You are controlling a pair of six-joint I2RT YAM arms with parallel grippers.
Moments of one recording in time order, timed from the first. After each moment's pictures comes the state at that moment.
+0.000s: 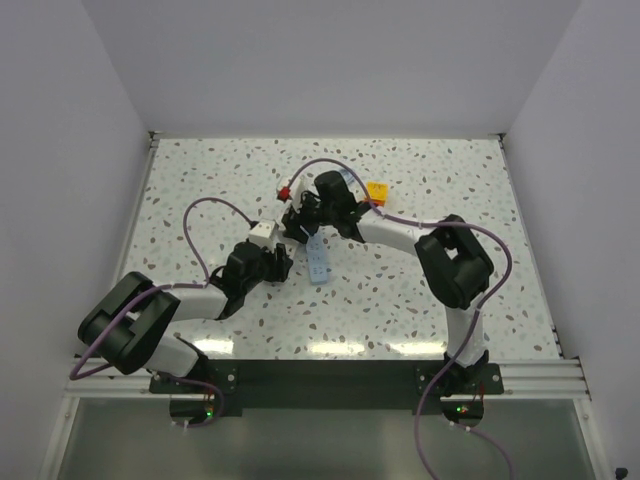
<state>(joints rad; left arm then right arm) -0.57 1.44 0.35 0.61 -0.07 -0.30 0.70 1.99 1.36 0.07 -0.42 -0.33</state>
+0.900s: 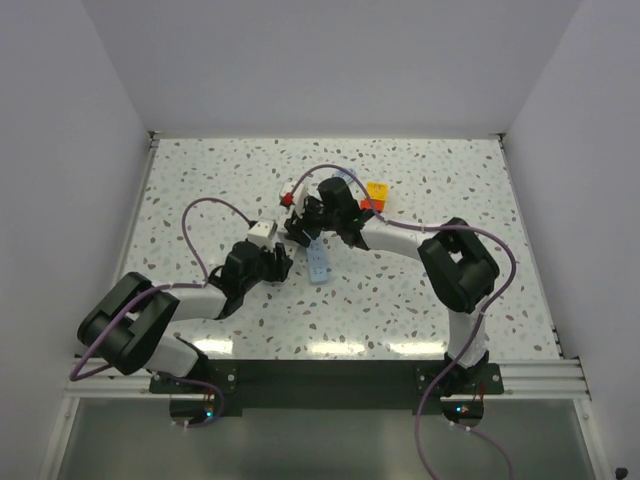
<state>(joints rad) -0.56 1.43 0.35 0.61 -0.06 -0.31 0.71 1.95 1.27 0.16 -0.39 -0.35</state>
